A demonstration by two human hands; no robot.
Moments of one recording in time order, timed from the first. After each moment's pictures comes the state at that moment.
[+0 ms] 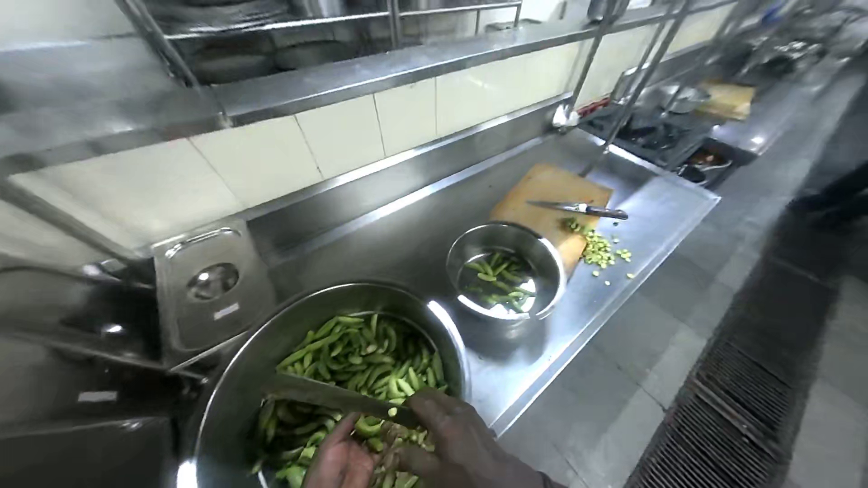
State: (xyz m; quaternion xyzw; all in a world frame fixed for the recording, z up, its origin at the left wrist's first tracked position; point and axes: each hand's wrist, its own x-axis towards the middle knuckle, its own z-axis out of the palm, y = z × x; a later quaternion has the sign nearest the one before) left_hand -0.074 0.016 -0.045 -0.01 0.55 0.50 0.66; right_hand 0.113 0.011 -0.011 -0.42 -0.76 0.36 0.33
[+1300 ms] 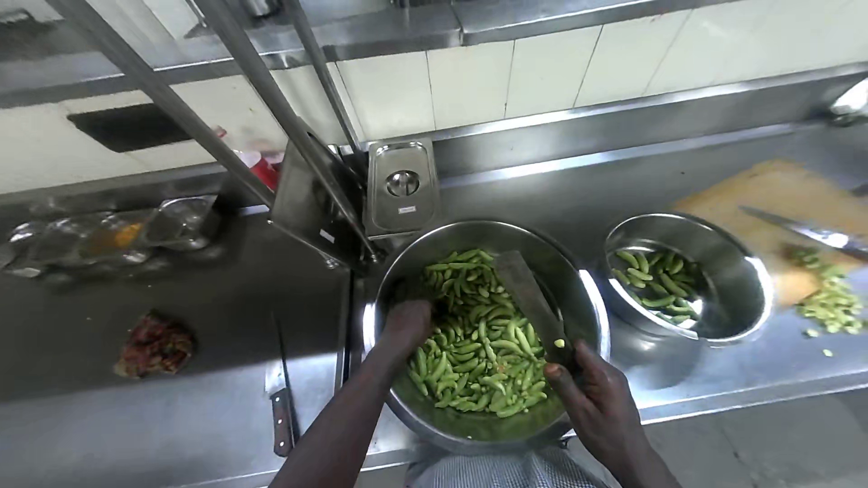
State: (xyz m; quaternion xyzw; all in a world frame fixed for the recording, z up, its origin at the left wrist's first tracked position) left_hand -0.198 0.053 -0.066 0.58 0.79 -0.08 0.20; right_hand 0.098 0.016 -0.025 -0.45 -0.74 0.32 0.38
